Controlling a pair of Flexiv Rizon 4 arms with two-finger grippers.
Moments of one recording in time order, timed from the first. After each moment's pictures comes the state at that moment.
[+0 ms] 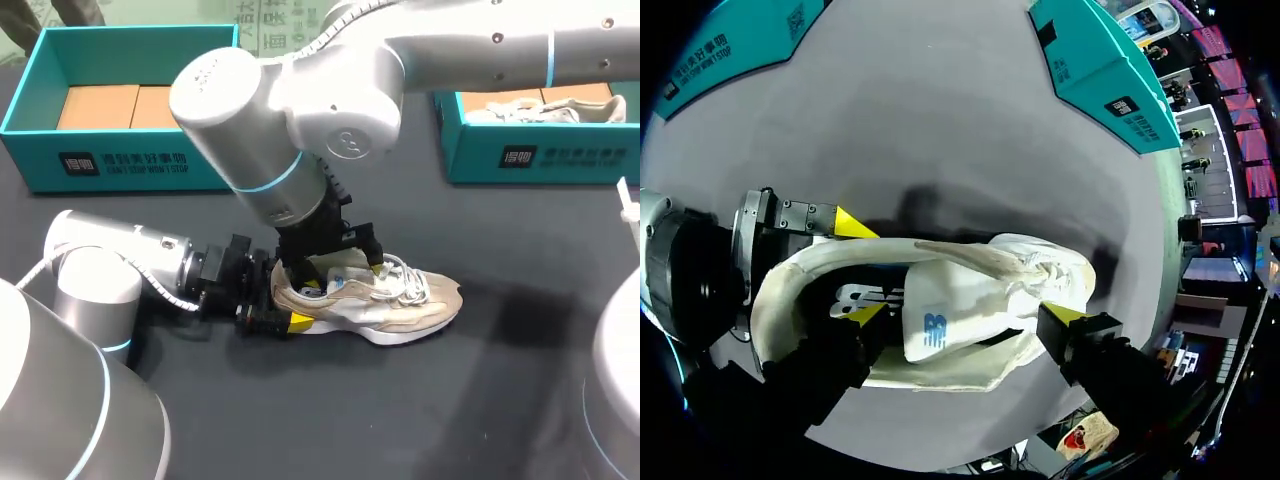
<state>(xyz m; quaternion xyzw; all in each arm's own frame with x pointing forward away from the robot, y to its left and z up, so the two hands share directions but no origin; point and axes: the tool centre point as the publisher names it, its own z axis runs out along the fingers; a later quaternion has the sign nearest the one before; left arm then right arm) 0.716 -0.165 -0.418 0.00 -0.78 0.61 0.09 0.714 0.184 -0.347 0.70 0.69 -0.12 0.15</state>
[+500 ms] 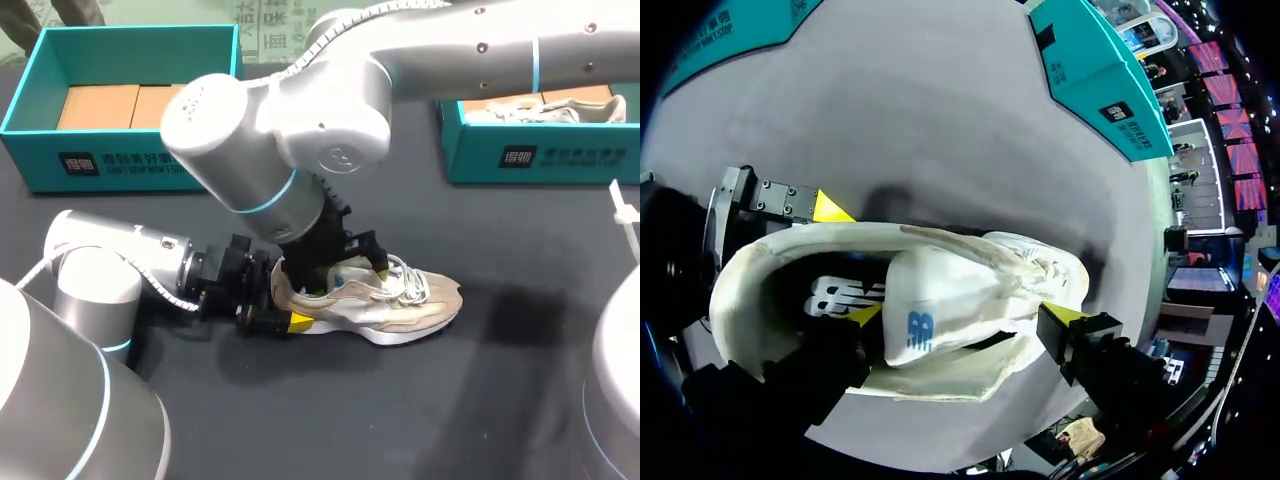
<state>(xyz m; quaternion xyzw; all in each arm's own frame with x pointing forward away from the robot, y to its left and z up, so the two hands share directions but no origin) 0.716 -0.165 -0.418 0.00 -0.78 0.61 0.09 0.708 0.172 -0.357 0.68 0.70 -0.14 0.18</state>
